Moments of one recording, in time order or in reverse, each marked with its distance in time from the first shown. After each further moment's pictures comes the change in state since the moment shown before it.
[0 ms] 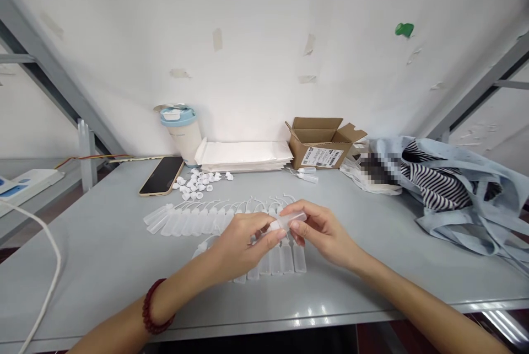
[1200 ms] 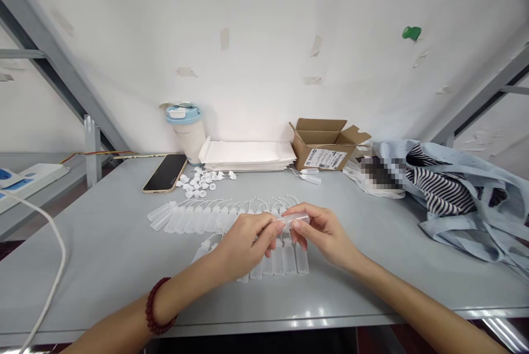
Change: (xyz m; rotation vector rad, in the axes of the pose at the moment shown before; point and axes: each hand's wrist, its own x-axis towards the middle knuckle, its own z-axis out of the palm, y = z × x) left_hand -0.003 -0.002 0.004 -0.087 -0.015 -0.116; right_hand 0.000 0.008 0.001 0.002 0.035 0.062
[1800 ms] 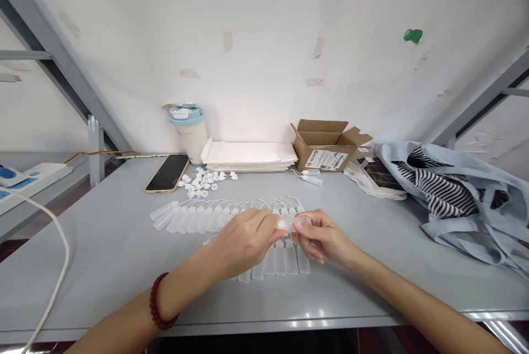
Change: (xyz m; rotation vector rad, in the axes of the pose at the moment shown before) left_hand 0.002 -0.010 -0.004 0.703 0.242 0.592; right_hand 0.005 0.012 -0.002 0.271 -0.189 0.224
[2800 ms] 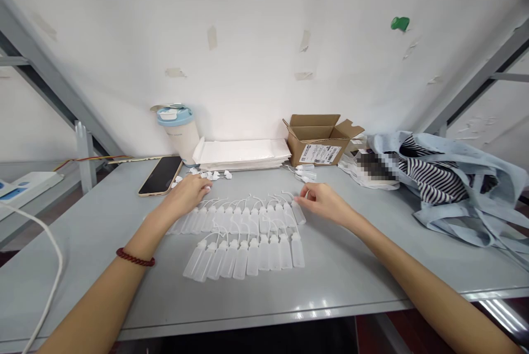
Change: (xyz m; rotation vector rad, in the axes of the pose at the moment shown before) left_hand -0.048 -0.150 -0.012 0.185 -0.512 -0.614; right_hand 0.015 -0.014 -0.059 -1.170 0.459 0.066
